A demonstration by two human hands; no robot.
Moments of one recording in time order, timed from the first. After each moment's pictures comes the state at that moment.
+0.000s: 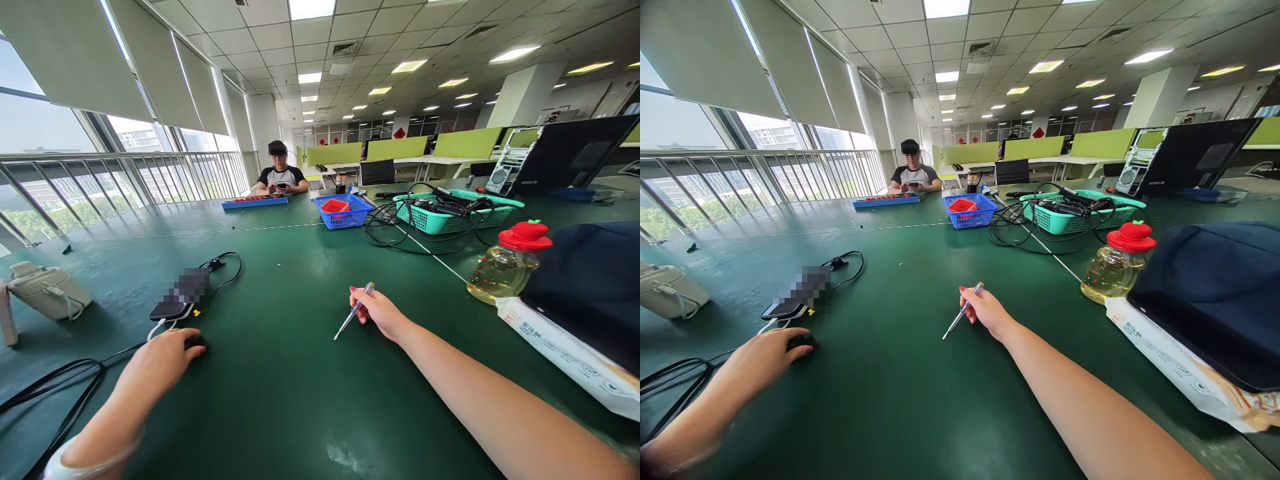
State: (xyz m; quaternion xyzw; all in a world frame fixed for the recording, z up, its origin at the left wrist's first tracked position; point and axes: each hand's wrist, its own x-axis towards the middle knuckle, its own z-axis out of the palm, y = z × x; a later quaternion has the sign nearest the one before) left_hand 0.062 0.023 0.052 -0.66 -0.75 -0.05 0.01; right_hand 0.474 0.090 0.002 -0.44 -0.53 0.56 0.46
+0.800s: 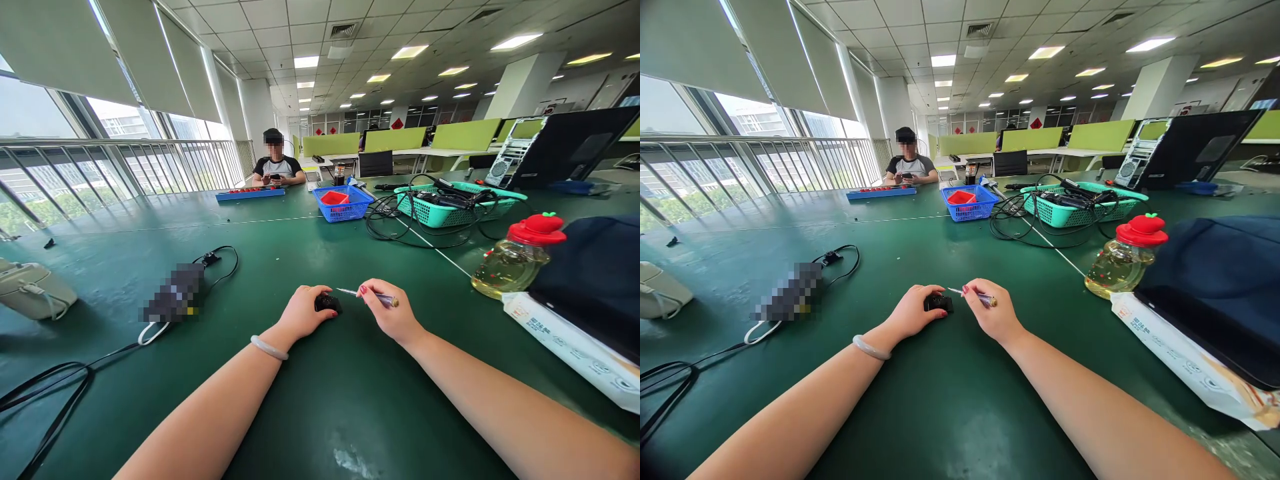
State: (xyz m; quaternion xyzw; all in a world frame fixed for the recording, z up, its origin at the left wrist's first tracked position) left_hand 0.268 0.108 0.009 -0.83 -0.49 -0.22 -0.17; right_hand 0.475 0.067 0.014 -0.45 -0.70 0.21 0.52
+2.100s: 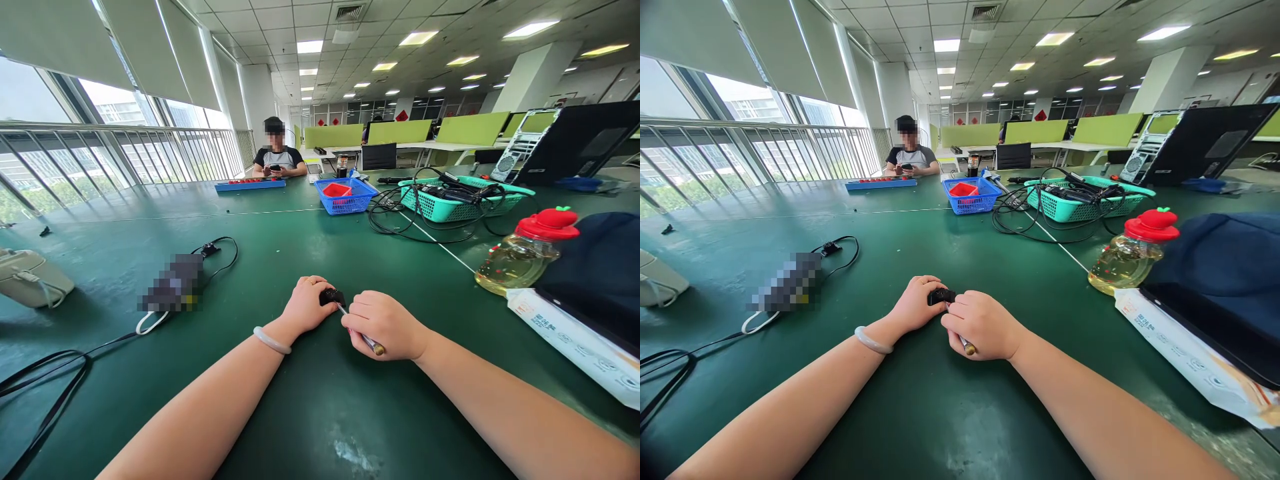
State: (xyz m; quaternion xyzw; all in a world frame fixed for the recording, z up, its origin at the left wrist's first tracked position) left_hand 0.274 0.110 -0.002 -0.83 -0.48 -0.24 -0.15; right_hand 0.464 0.049 0.028 -0.22 -0.92 -0.16 0.28
